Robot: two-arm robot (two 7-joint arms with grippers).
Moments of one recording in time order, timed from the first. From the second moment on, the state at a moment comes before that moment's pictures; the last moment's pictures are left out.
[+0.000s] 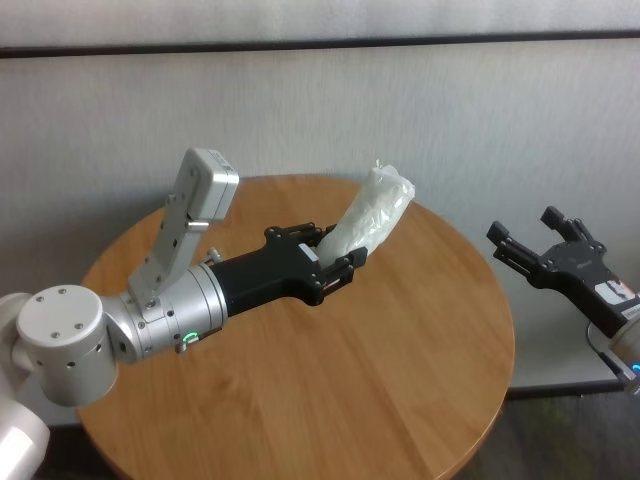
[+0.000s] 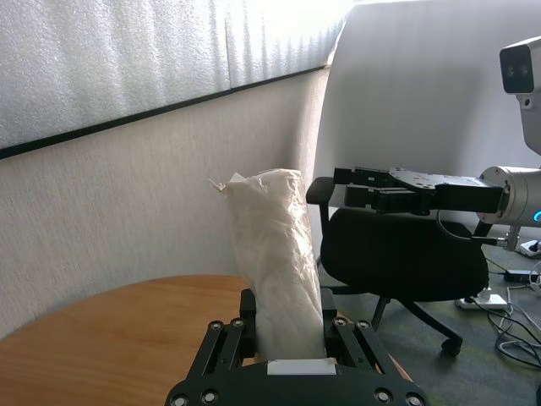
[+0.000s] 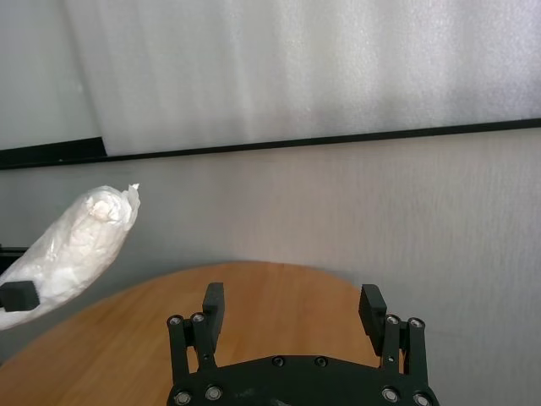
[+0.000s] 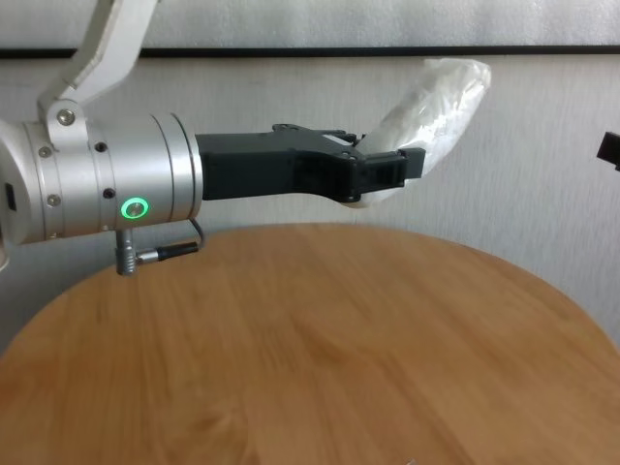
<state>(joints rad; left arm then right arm) -0.42 0.38 0.52 -1.47 -0.45 0.06 -0.61 0.11 0.57 -0.24 -1.54 0.70 -0.11 0.32</state>
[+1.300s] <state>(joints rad) -0.42 0.38 0.52 -1.47 -0.45 0.06 -0.61 0.13 0.61 -0.16 -1.70 1.22 0.43 0.38</state>
